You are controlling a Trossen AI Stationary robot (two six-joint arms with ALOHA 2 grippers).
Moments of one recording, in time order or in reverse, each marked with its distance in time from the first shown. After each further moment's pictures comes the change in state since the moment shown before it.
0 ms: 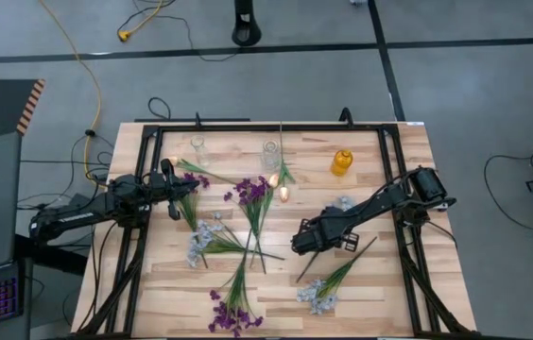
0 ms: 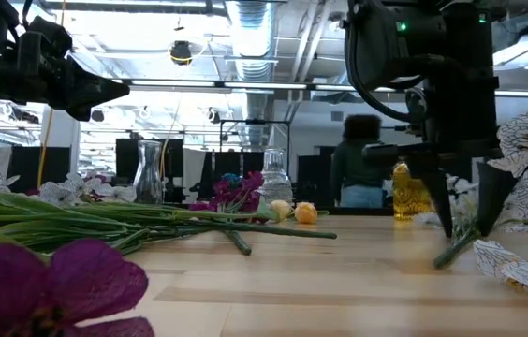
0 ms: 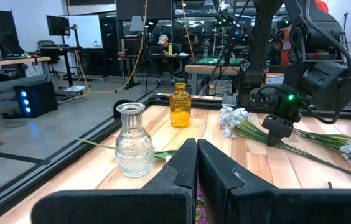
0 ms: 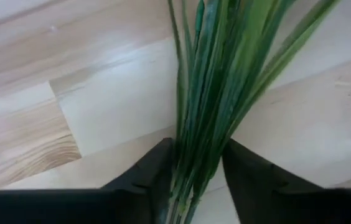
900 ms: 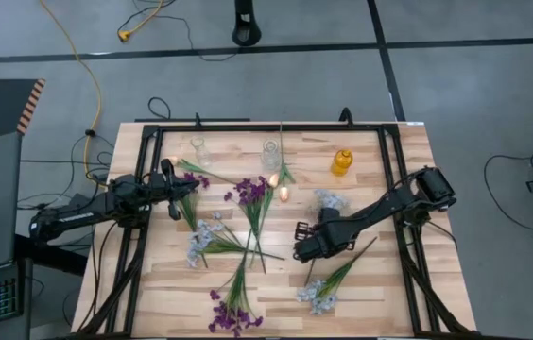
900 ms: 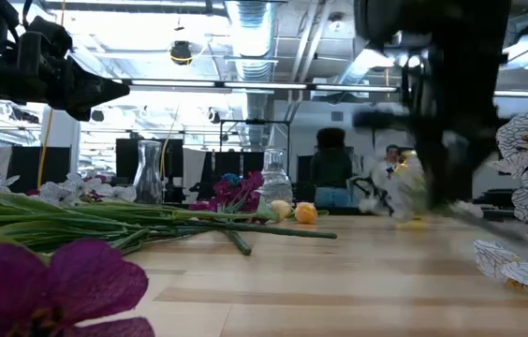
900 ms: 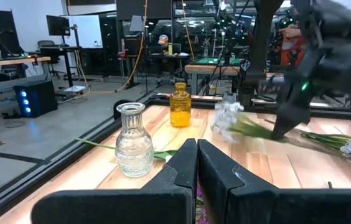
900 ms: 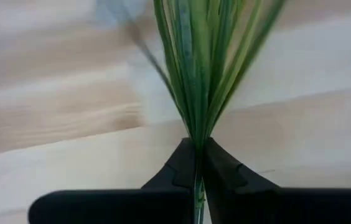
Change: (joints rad) left arm 0.000 0.000 0.000 0.000 0.000 0.000; right arm 0.059 -0.062 0.038 0.035 0.201 -0.071
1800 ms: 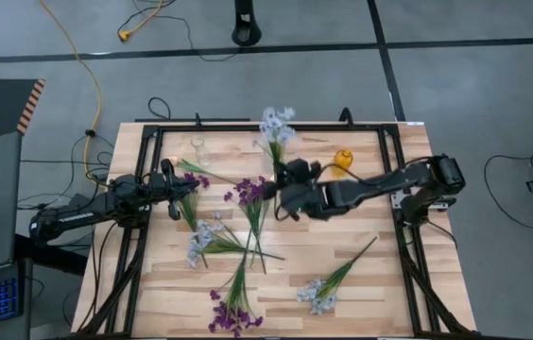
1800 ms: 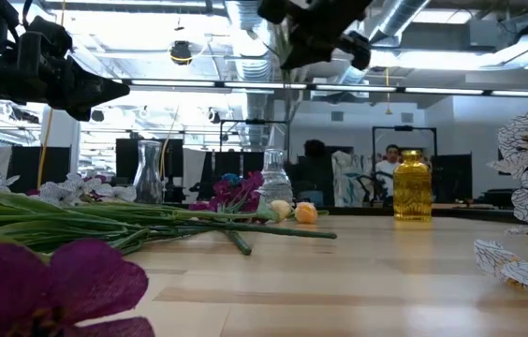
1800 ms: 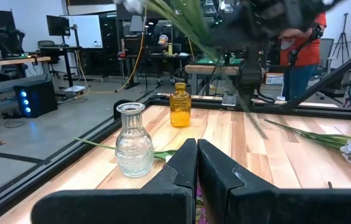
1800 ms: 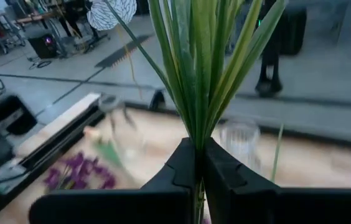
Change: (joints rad) left arm 0.000 0.000 0.000 0.000 0.000 0.000; right arm -0.238 -0.137 0.090 0.857 0.740 -1.448
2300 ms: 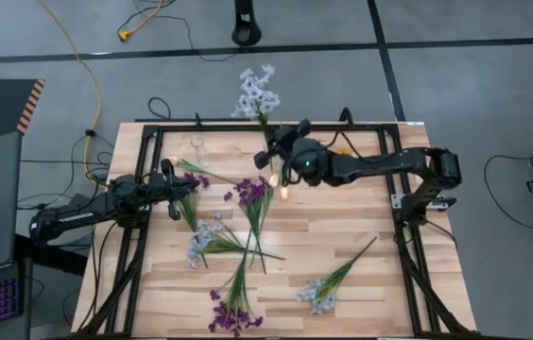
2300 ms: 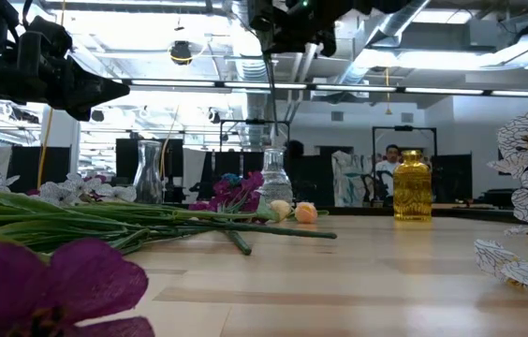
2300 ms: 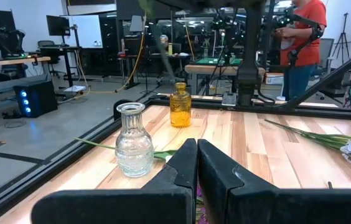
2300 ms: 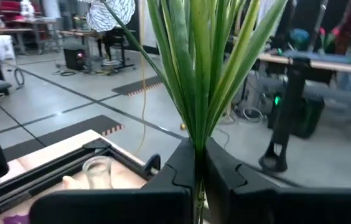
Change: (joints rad) left arm 0.000 0.000 0.000 0.000 0.000 0.000; right arm -0.237 0.001 0.000 0.475 -0.282 -0.681
